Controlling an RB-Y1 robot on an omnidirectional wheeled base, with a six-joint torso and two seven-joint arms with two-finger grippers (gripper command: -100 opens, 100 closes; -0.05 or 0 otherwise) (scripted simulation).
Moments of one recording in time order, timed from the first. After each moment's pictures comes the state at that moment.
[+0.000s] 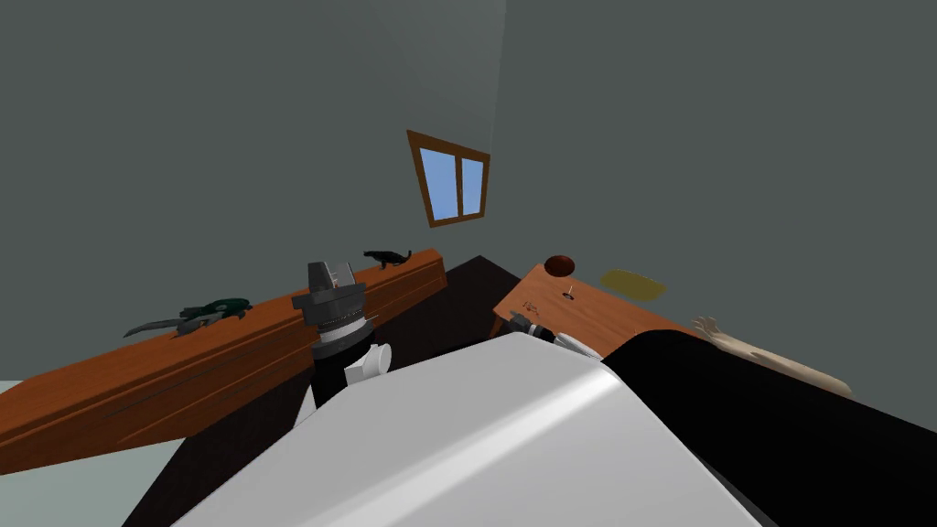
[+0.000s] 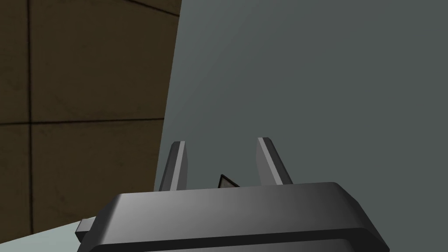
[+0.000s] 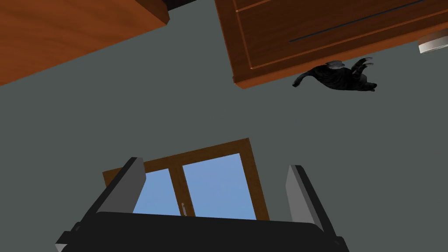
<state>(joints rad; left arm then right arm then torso) 0.45 -0.02 -0.02 -2.27 -0.08 -0.63 0.07 0.59 -0.71 0.20 -1.56 0.50 -0.46 0.33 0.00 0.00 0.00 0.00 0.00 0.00</state>
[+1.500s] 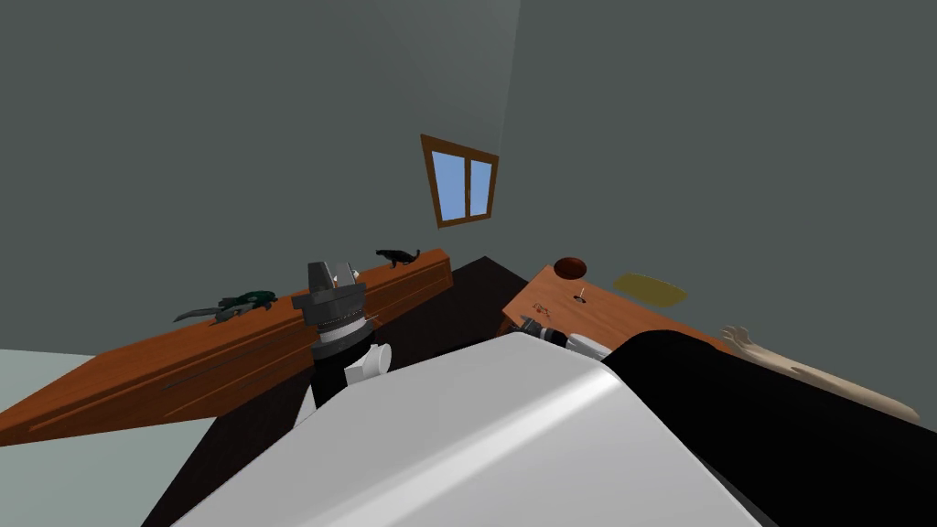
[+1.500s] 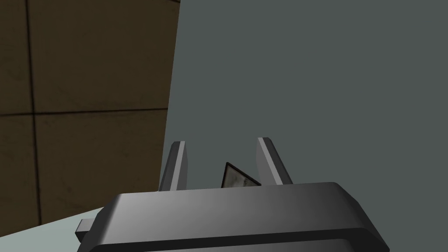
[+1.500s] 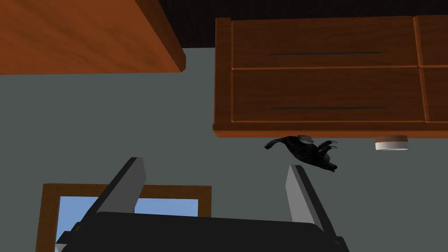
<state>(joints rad) 0.45 -0.02 -0.01 -2.27 -0.08 -0.63 0.07 0.62 -0.85 0.21 -1.51 0.62 -0.41 0.41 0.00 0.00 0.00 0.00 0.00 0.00</state>
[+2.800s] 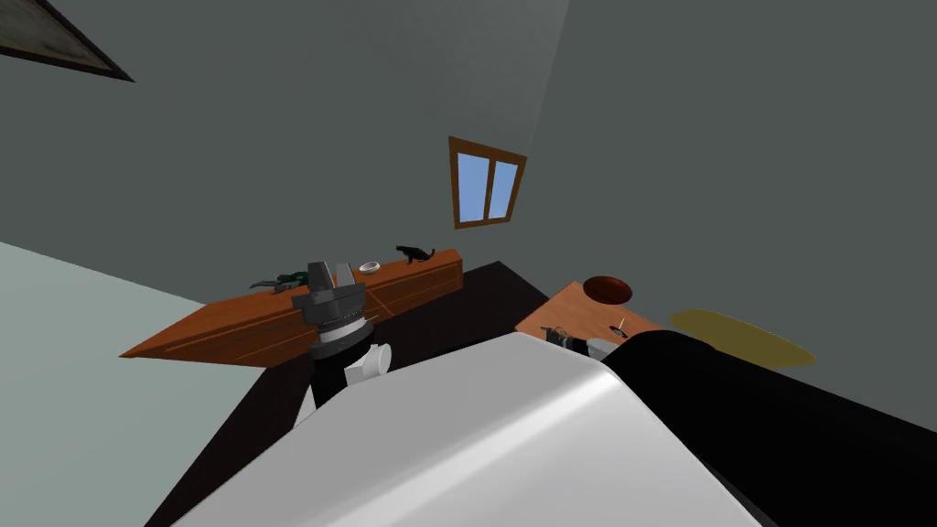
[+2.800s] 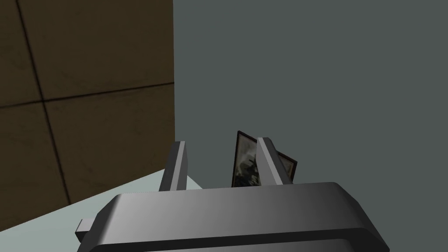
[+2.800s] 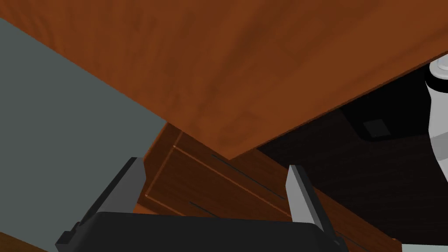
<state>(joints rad) 0.45 -0.02 -0.01 -2.27 -0.08 -0.63 0.07 0.64 -1.04 0.31 -1.35 0.86 -0.33 0.60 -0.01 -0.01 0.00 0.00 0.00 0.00</state>
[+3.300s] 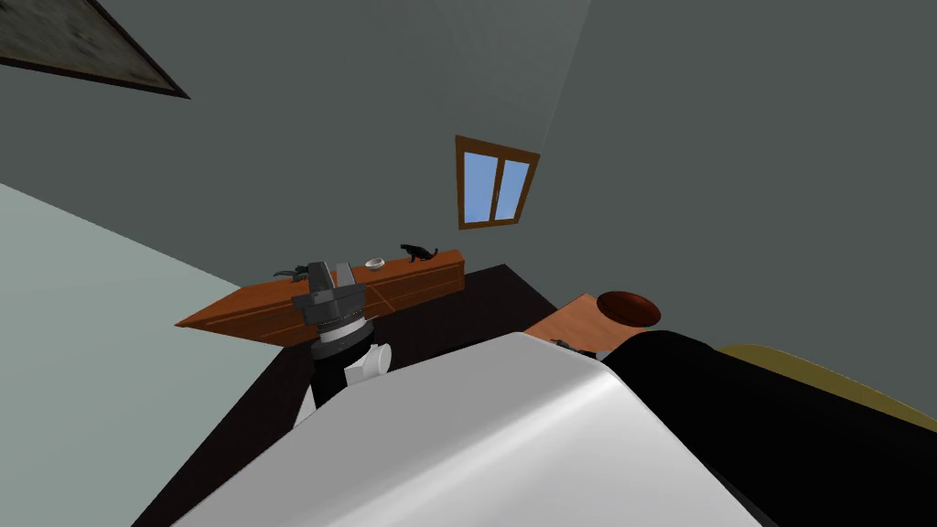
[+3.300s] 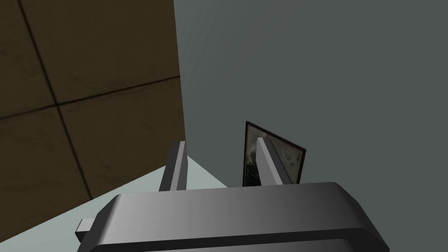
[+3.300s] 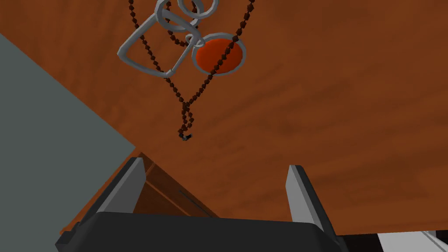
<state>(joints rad) 0.45 -0.02 -0.01 -2.27 -0.08 -0.63 0.07 0.67 -1.03 0.36 -1.25 0.93 -0.28 0.69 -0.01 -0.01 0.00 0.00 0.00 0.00</state>
